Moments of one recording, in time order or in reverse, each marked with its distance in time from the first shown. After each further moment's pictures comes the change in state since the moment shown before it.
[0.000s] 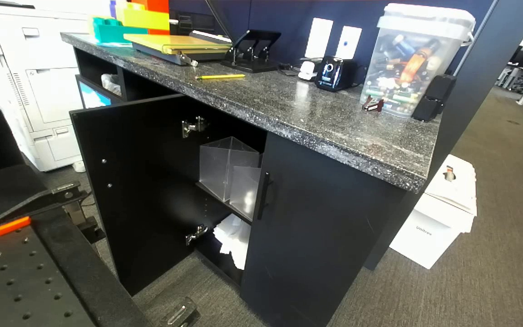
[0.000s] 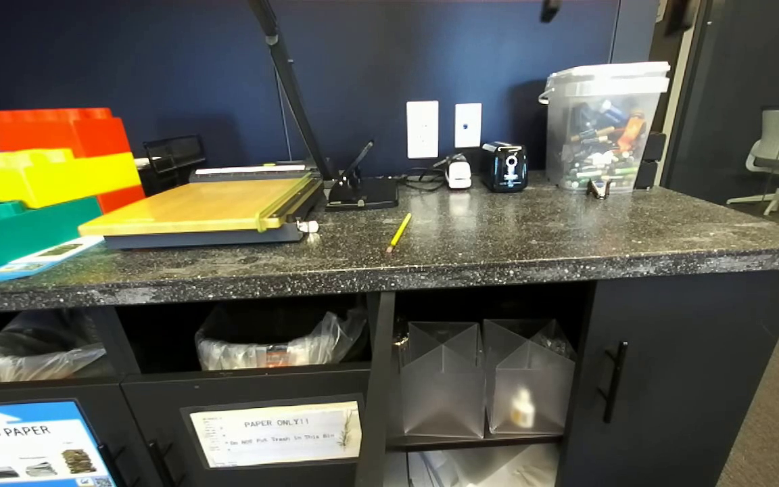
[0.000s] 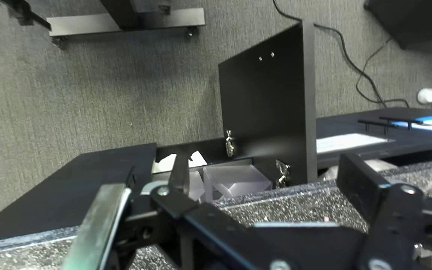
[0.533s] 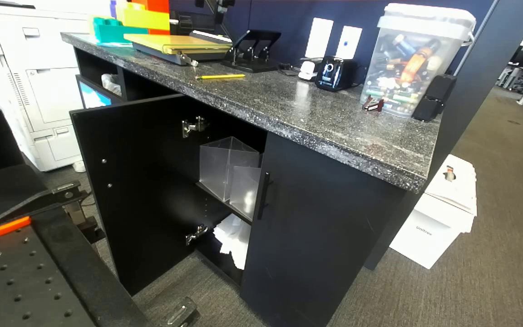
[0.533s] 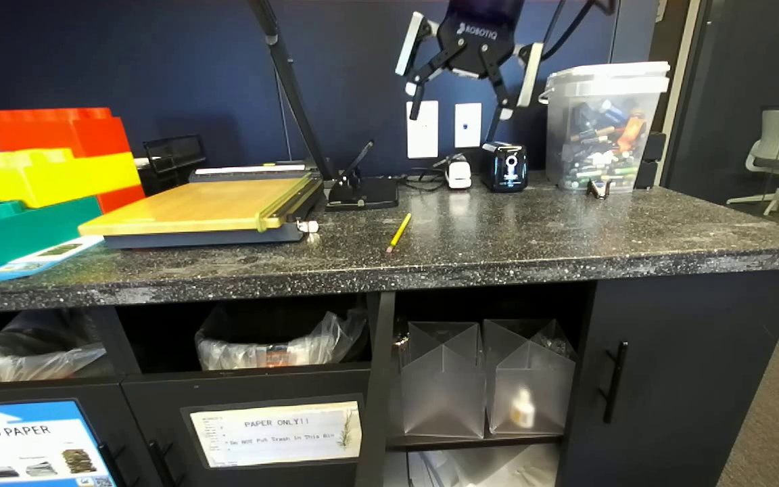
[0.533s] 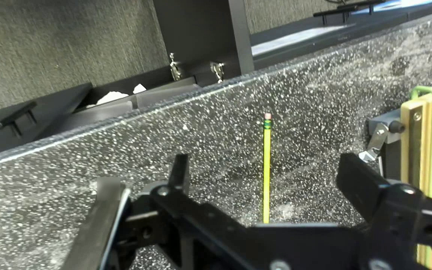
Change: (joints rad) arm 0.097 0.429 0.011 0.397 0.023 0.283 0.191
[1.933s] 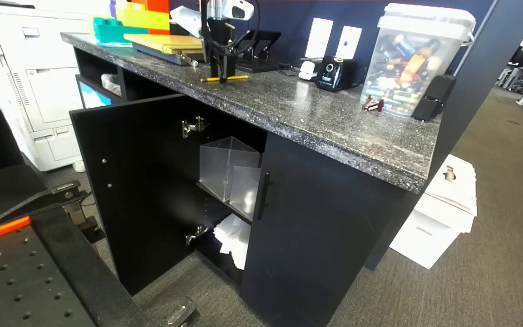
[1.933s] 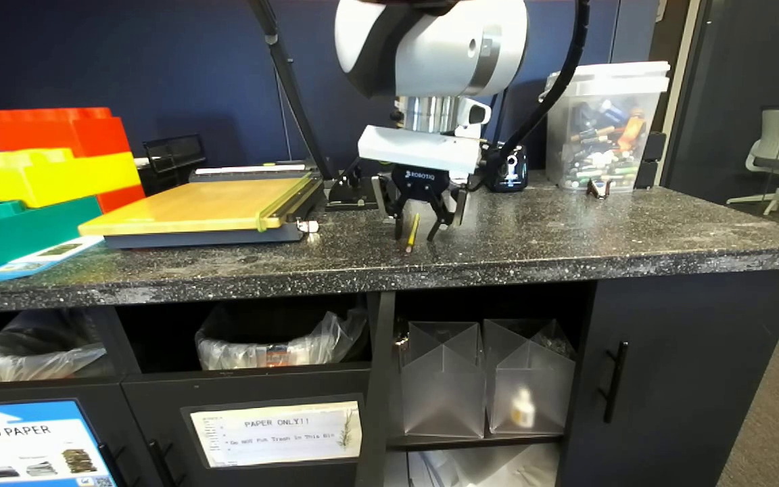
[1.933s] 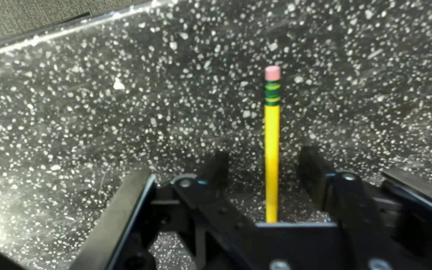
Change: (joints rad) arm 0.152 0.643 -0.110 0.739 -0.179 0.018 0.154
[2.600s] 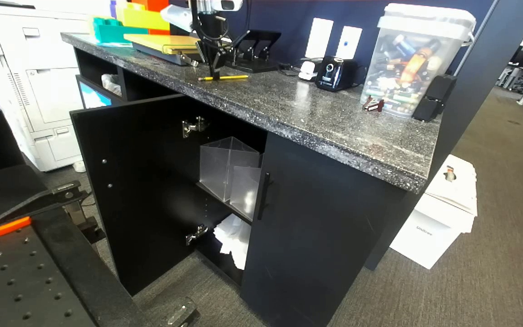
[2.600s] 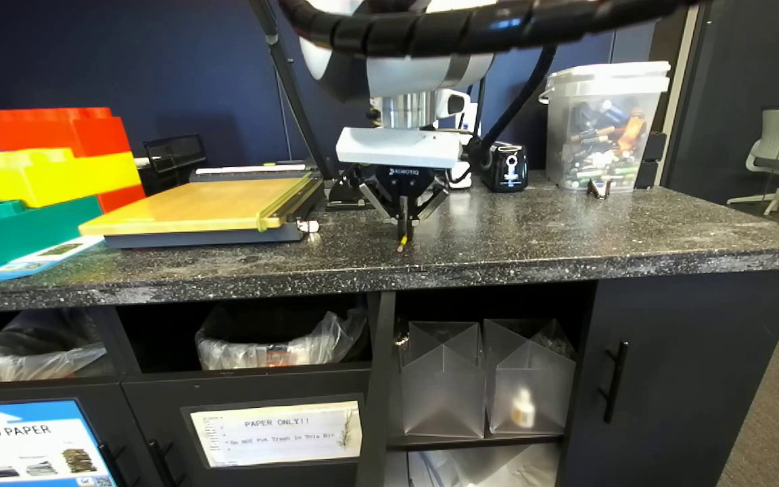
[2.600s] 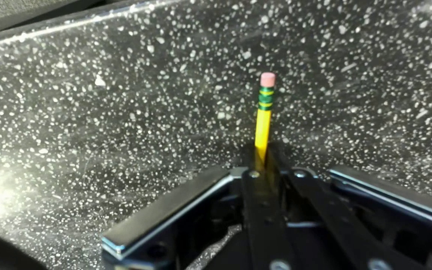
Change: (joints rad) arm 0.052 0.028 -0.042 0.070 -0.063 -0.033 0.023
